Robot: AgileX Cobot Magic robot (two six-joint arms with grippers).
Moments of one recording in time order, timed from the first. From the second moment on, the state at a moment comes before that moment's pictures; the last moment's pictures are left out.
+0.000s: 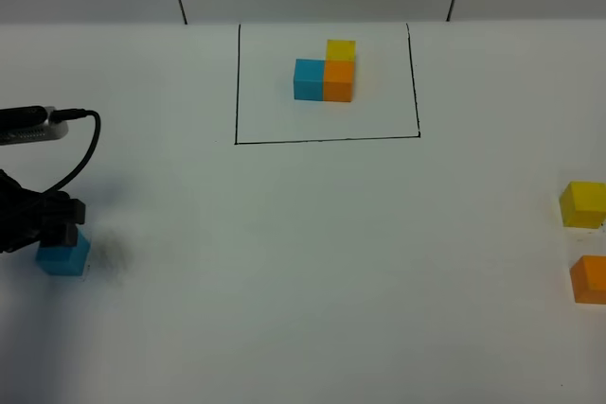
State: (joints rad) left arm -0.01 1.52 -0.72 -0.02 0.50 -0.05; right arm 0.03 -0.01 -0.50 -0.03 1.07 -0.02
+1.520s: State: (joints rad) left arm -0.36 1.73 -1.06 -0.03 0.50 0.40; right arm 0.03 -0.01 -0.50 -0.03 1.07 -0.02
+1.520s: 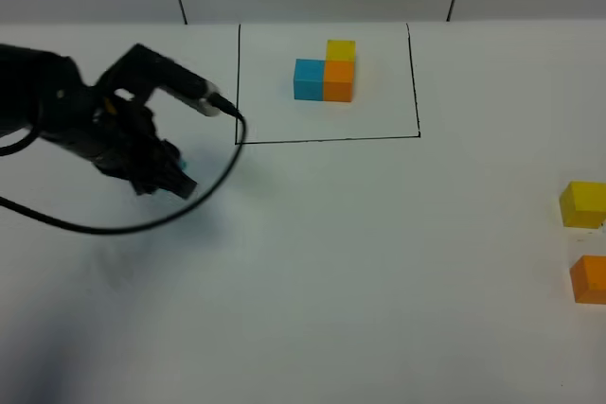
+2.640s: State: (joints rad) left arm -0.81 2.24 -1.58 -0.05 0.86 0.74; right arm 0.03 -0.01 -0.50 -0.03 1.07 -0.02
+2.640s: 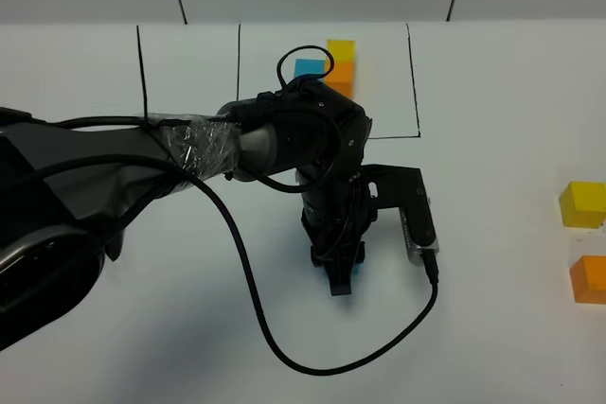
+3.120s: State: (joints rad) left arm -0.81 2.25 -1.59 -0.05 0.91 0.74; right arm 0.03 -0.01 -0.50 -0.03 1.07 -0.02
